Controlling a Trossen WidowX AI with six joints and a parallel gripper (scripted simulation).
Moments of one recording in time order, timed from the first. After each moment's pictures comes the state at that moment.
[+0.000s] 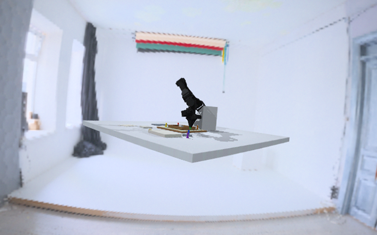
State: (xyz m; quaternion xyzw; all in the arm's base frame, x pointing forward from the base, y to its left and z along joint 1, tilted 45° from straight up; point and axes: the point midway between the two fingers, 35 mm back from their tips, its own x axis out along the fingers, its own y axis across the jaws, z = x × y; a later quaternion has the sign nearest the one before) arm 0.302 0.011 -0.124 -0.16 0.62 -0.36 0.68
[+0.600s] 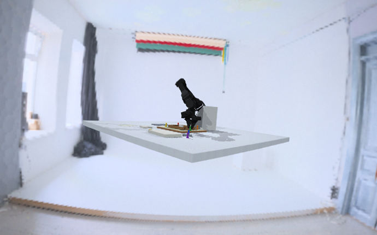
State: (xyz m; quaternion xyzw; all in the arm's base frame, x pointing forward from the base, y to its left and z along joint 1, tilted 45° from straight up) arm 0.302 0.003 -0.131 -0.16 0.62 -0.36 0.68
